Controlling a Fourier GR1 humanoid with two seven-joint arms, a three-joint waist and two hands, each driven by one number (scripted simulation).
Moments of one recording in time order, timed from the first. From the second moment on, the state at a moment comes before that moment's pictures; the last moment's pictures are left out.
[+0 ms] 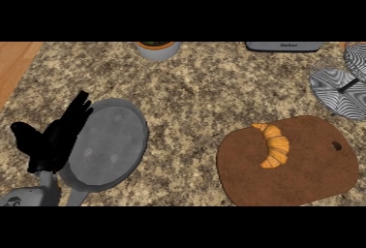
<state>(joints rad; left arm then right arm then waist) -0.09 0.23 0.03 -1.58 0.12 -0.03 0.23 -0.76 -0.96 -0.28 -0.58 0.40 0.21 -0.37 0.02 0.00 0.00</state>
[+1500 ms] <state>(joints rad) -0.10 0.21 0.05 -1.57 0.11 -0.08 0.23 -0.98 -0.82 -0.37 -0.22 0.46 -0.13 -0.51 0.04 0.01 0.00</state>
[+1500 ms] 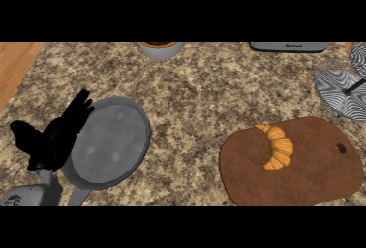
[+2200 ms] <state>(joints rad) -0.10 0.21 0.07 -1.57 0.11 -0.09 0.23 -1.03 -0.94 -0.64 -0.16 0.18 0.05 -0.42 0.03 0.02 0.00</state>
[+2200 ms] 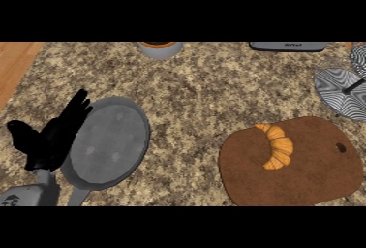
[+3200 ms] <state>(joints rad) -0.07 0.20 0.07 -1.58 0.11 -0.08 0.21 -0.75 -1.29 -0.87 -0.12 -0.02 0.21 -0.38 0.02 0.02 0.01</state>
